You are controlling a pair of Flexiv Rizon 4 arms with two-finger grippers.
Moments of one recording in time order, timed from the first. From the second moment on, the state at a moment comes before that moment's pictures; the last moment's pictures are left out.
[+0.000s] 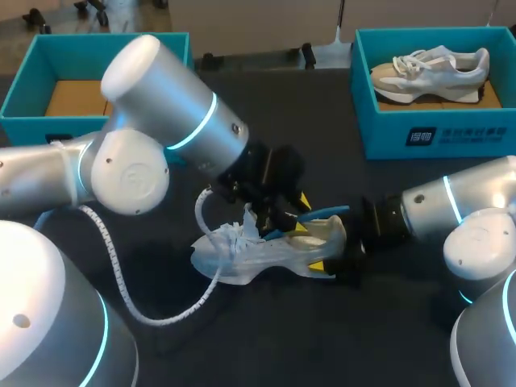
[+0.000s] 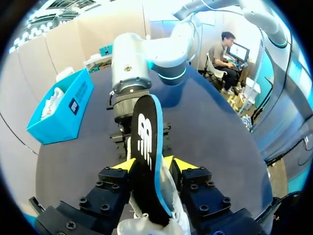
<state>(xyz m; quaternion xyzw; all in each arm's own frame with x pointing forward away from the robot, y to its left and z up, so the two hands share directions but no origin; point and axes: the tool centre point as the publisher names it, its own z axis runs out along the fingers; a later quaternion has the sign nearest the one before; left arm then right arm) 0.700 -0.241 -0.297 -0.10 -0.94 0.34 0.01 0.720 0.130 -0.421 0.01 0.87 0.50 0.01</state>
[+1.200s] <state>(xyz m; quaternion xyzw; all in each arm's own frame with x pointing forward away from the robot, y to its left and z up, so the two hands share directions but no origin) 0.713 -0.268 -0.271 -0.09 -0.93 0.37 -0.02 0.720 0.130 -0.421 0.01 0.87 0.50 0.01</state>
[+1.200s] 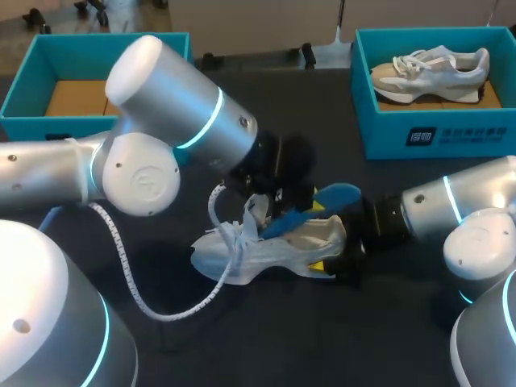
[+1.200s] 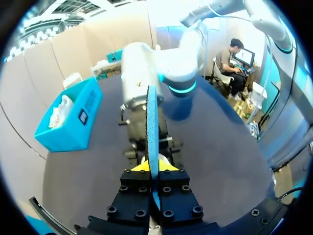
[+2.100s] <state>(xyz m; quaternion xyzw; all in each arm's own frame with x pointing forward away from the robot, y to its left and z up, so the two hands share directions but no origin) 0.710 -0.310 -0.093 -0.02 -0.85 0.53 0.02 0.720 0.130 -0.421 0.01 0.87 0.50 0.01</state>
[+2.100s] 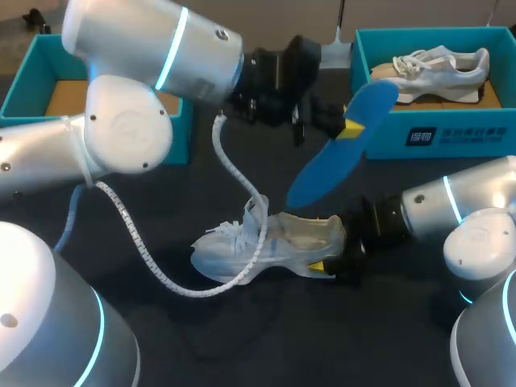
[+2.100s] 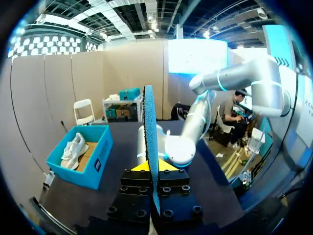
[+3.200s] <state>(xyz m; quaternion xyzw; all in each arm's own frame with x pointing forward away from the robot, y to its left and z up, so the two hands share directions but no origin) 0.710 -0.308 -0.041 -0.01 -0.78 0.61 0.14 0.720 0.130 -0.421 0.01 0.87 0.50 0.01</state>
